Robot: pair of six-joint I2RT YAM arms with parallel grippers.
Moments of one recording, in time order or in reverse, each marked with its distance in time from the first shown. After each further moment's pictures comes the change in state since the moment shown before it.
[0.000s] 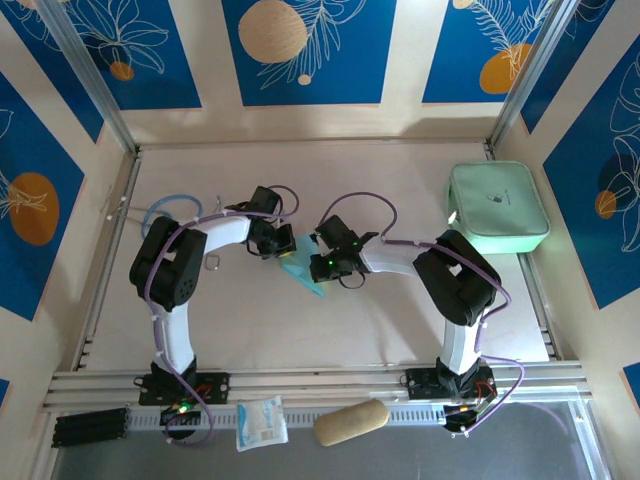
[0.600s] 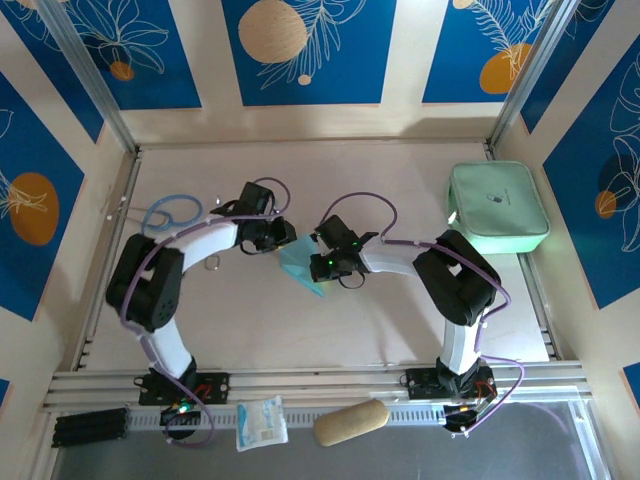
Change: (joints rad) left arm -0.003 -0.233 -0.120 0.088 -0.003 -0.095; right arm -0.001 0.003 0.002 -0.003 0.002 0.018
